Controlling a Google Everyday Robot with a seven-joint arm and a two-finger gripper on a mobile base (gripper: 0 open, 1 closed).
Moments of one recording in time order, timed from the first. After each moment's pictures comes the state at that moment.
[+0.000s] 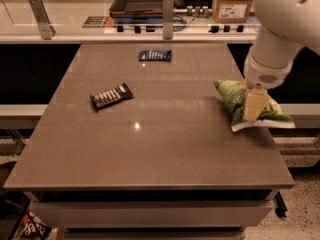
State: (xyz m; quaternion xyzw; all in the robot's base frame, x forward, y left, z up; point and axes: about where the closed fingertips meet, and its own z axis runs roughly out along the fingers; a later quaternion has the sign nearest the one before) arm 0.544 -0.240 0.859 -0.61 0.79 -0.08 0.07
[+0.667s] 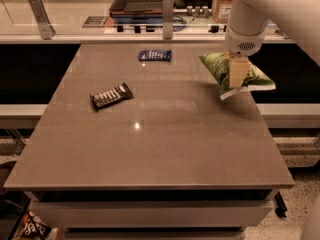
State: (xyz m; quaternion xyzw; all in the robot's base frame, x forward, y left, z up) arm 0.635 -0.215 0.894 -0.64 0.75 -0.13 0.07
